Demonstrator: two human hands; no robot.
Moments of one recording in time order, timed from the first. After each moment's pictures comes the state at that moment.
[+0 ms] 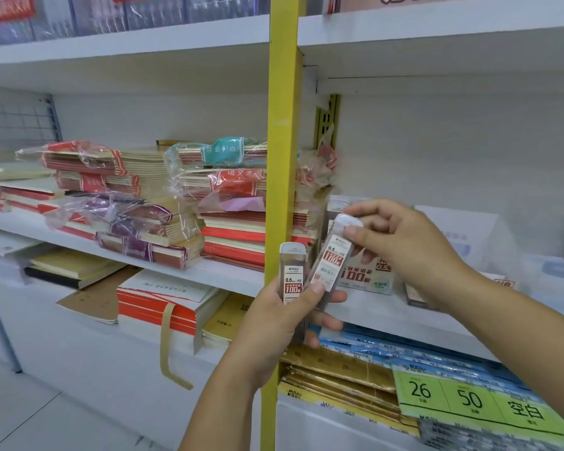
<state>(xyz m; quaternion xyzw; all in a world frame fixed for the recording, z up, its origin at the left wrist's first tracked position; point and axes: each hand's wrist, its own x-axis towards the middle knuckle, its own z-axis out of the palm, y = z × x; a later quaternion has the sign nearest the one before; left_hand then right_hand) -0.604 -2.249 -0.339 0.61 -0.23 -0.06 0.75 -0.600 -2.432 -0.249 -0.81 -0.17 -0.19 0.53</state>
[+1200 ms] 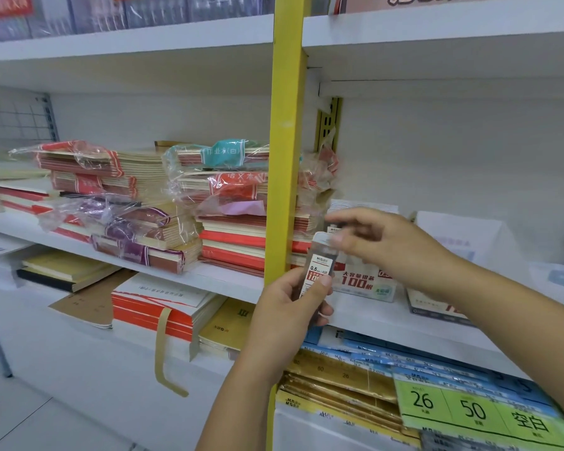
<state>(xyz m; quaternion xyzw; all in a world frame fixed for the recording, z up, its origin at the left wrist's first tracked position) -0.591 -2.267 -0.337 0.65 -0.17 0.05 0.74 -0.586 -2.432 -0.240 -0.89 -0.21 -0.12 0.39</state>
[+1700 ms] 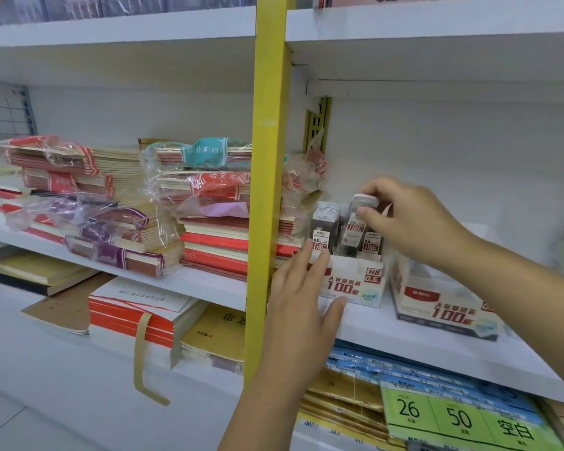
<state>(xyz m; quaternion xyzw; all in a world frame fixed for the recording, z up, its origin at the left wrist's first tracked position) -0.570 -2.304 -0.357 0.84 -0.23 0.30 0.39 -0.558 -2.470 -0.217 -0.92 -0.16 -0.31 0.19</state>
